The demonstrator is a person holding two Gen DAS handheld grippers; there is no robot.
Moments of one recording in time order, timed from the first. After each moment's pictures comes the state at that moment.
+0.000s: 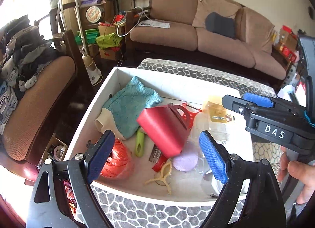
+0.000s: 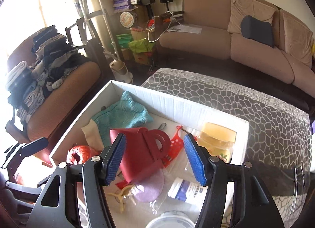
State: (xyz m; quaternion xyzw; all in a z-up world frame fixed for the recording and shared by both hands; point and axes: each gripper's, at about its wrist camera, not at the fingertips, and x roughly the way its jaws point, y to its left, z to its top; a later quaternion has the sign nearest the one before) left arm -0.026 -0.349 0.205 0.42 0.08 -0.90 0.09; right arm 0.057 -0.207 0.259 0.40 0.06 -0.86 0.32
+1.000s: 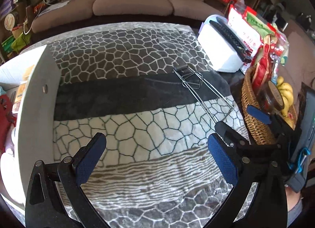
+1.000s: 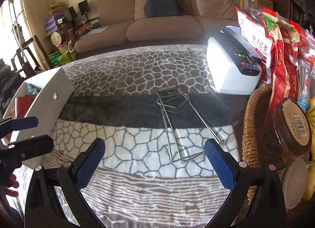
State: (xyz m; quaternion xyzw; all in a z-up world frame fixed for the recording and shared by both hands) left arm -0.107 0.045 0.097 0.51 0.03 -0.85 -0.13; right arm 0.069 0.216 0.155 0.41 0.00 -0.90 0.12
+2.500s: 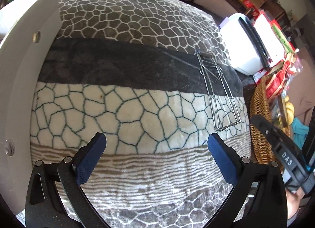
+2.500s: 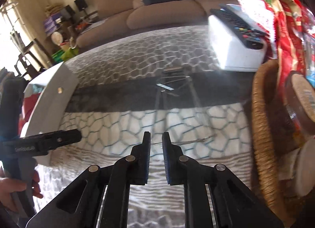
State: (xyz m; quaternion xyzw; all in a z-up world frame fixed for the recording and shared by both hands) left arm -0.126 0.022 0.042 0.58 0.13 -0.79 -0.11; right arm 0.062 0.239 0.152 0.47 -0.04 -0.88 0.12
